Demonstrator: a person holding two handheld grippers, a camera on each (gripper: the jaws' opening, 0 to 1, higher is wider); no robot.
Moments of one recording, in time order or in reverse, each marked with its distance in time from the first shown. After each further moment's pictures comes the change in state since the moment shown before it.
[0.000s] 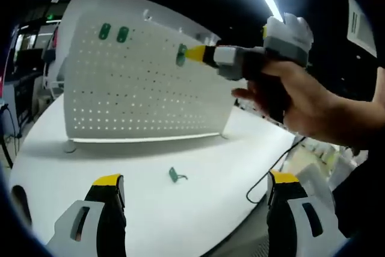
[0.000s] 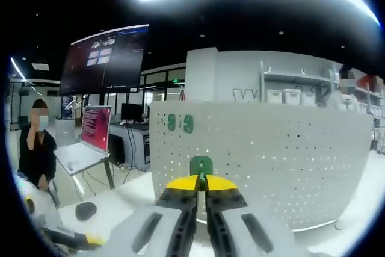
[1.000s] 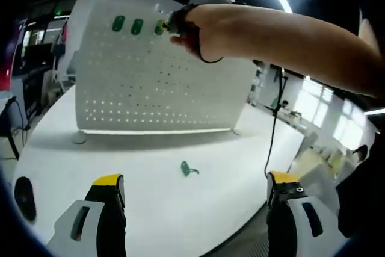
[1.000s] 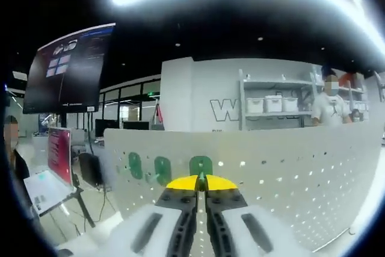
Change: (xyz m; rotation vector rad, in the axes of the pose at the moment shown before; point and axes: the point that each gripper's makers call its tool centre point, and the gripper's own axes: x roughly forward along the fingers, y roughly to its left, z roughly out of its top) left arm -0.003 0.020 -0.005 -0.044 0.022 0.085; right arm 0.132 -0.018 0.042 0.051 -0.079 -0.182
